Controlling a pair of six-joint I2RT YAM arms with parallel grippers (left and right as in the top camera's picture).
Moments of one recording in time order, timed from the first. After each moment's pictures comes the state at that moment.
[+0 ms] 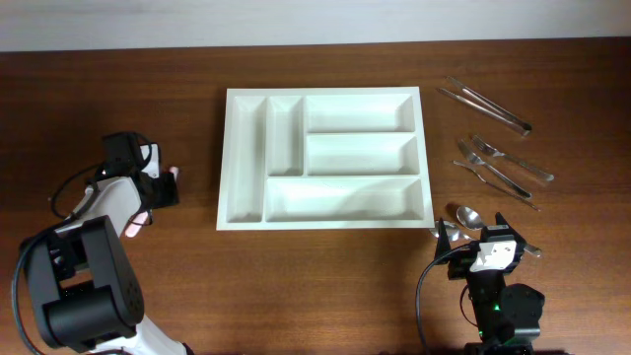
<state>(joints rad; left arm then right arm) 0.26 1.86 1.04 -0.38 -0.02 0.10 -0.02 0.07 0.01 -0.07 -0.05 -0.10</state>
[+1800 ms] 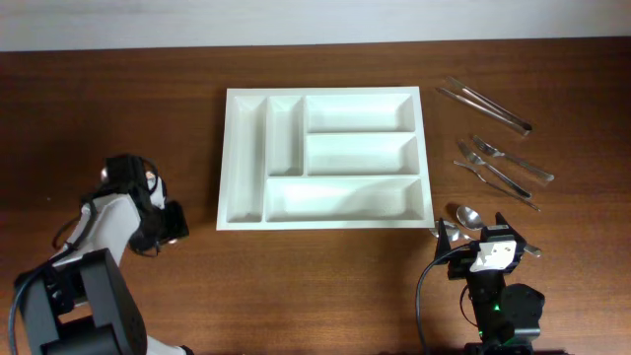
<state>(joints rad) 0.26 1.70 0.93 -0.69 0.04 -0.06 -0.02 0.07 0.01 -0.07 -0.05 -0.10</state>
